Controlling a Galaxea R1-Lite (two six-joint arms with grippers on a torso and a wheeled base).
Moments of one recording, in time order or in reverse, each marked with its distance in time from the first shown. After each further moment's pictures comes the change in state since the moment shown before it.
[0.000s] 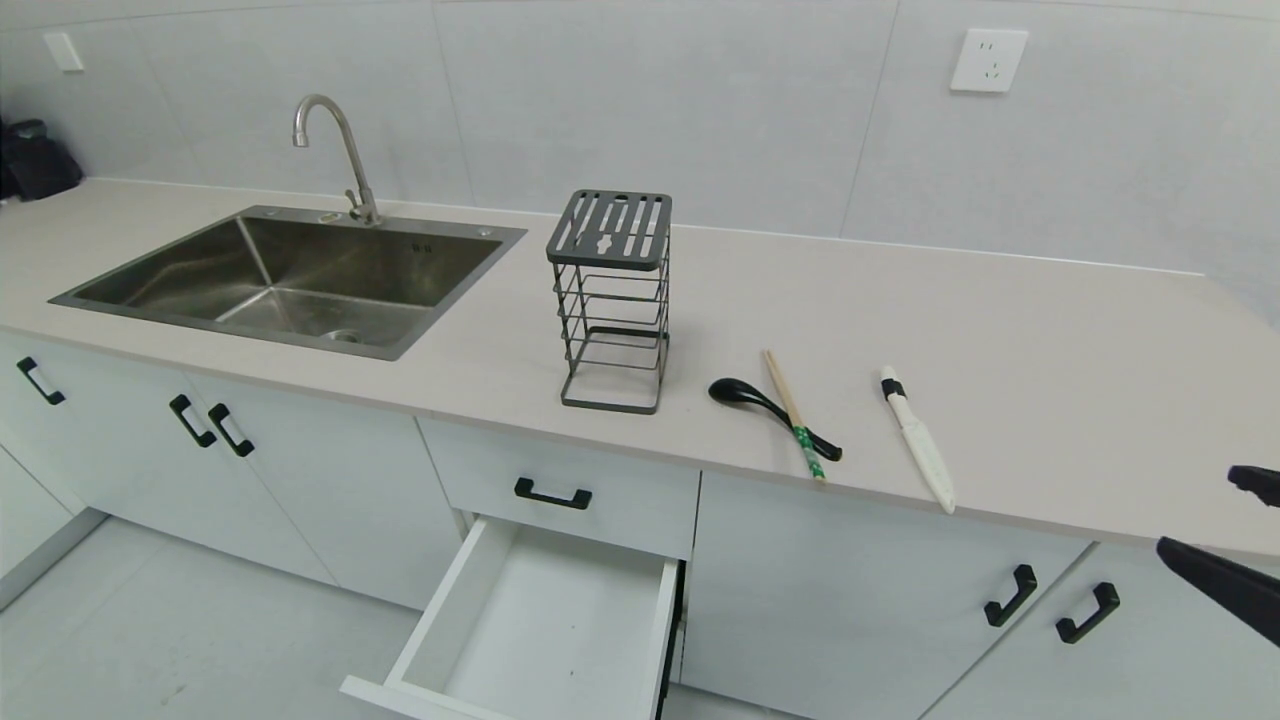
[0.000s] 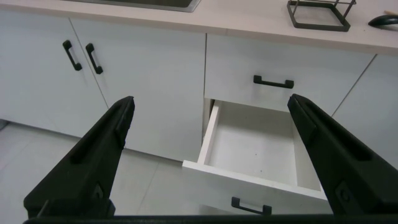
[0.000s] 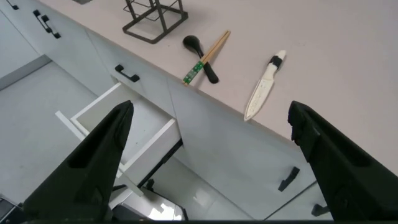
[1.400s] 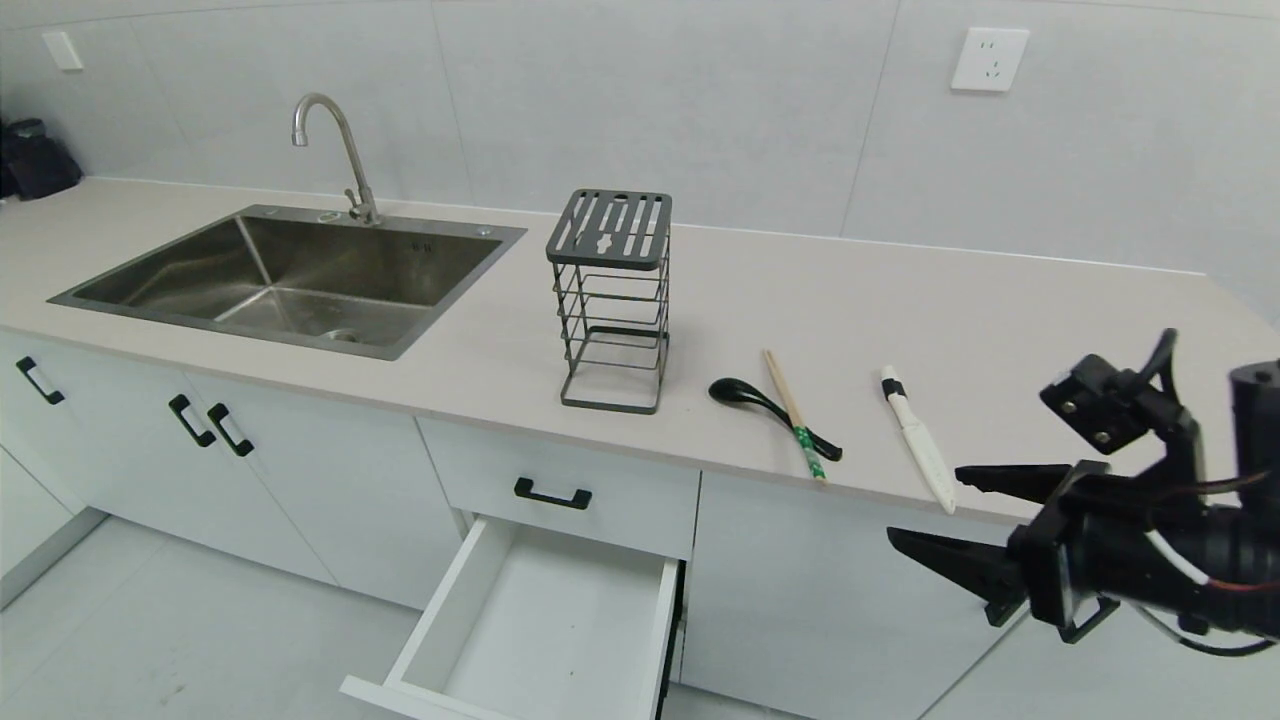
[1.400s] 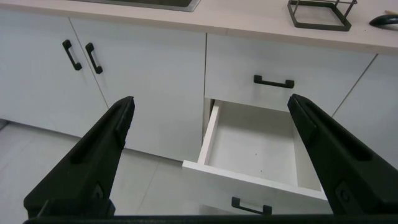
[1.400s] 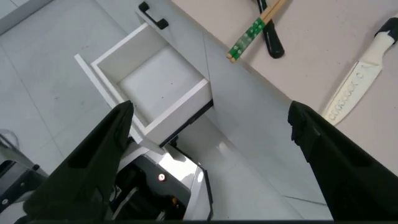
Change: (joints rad) left arm 0.000 0.000 0.000 0.000 0.000 0.000; right arm 0.309 0.571 -0.071 -0.219 -0.131 0.008
